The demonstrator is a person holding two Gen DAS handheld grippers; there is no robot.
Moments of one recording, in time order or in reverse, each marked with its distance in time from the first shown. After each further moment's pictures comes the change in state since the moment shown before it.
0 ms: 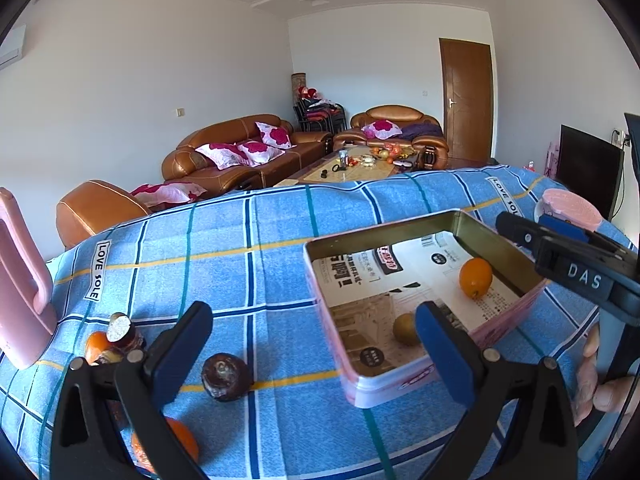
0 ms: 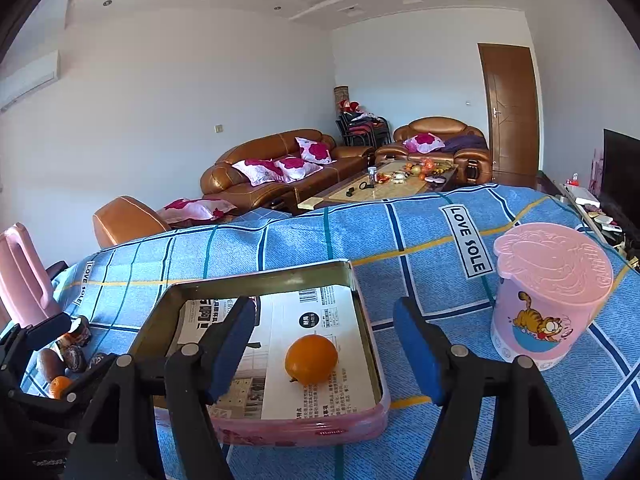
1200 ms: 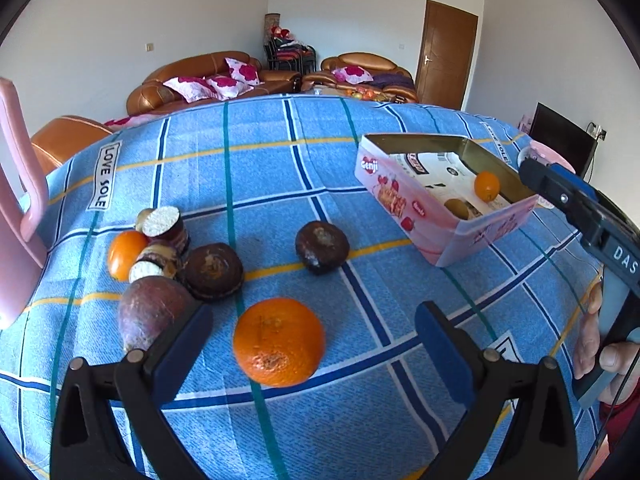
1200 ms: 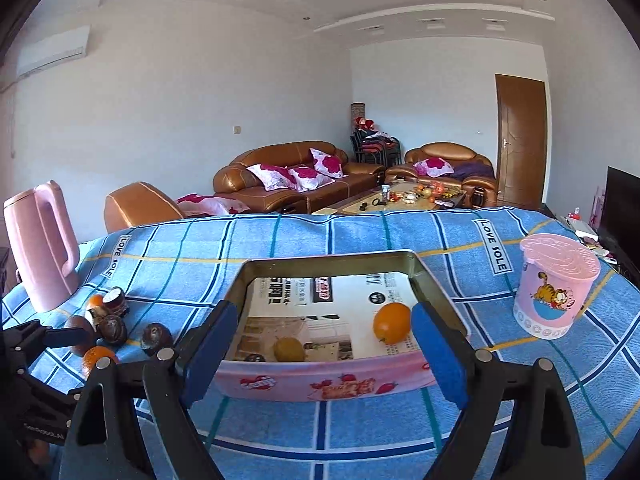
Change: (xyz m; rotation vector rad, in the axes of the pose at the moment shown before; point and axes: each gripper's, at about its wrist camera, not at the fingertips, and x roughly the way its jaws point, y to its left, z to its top) left arm -0.007 0.101 -0.056 -0.051 0.261 -0.198; right arm -0.050 0.089 -0.032 -0.132 -0.047 0.026
